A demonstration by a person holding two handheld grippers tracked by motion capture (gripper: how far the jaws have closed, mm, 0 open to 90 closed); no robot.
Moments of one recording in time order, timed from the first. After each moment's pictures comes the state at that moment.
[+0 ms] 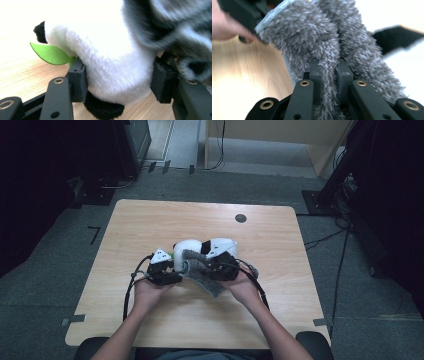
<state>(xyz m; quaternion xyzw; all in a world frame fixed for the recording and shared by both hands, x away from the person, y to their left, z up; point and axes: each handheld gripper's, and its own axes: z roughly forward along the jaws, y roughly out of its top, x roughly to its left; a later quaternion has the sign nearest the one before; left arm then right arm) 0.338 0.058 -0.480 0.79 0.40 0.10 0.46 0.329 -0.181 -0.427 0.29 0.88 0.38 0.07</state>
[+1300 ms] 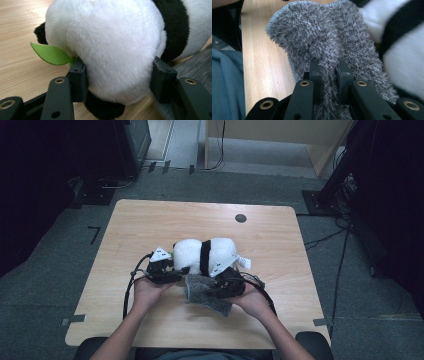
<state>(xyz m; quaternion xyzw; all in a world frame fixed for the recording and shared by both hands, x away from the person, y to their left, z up) 0.340 0.059 -0.477 0.79 0.40 0.10 0.45 0.300 -0.185 -0.448 0.23 0.91 0.35 -0.02</state>
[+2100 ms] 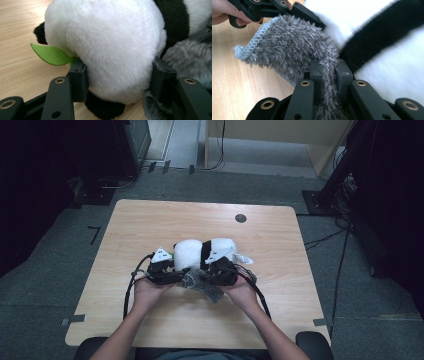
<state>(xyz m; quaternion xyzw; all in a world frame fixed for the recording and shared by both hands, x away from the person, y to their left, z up) 0.338 0.057 -0.476 0.80 0.39 0.10 0.45 0.328 -0.180 -0.450 0.30 0.88 0.37 0.05</state>
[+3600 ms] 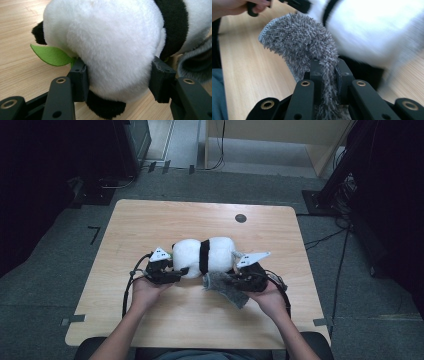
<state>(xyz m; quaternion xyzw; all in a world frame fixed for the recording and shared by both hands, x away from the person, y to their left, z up) 0.340 0.061 -0.476 0.80 0.39 0.09 0.45 0.299 -0.245 -0.433 0.31 0.86 0.40 0.04</state>
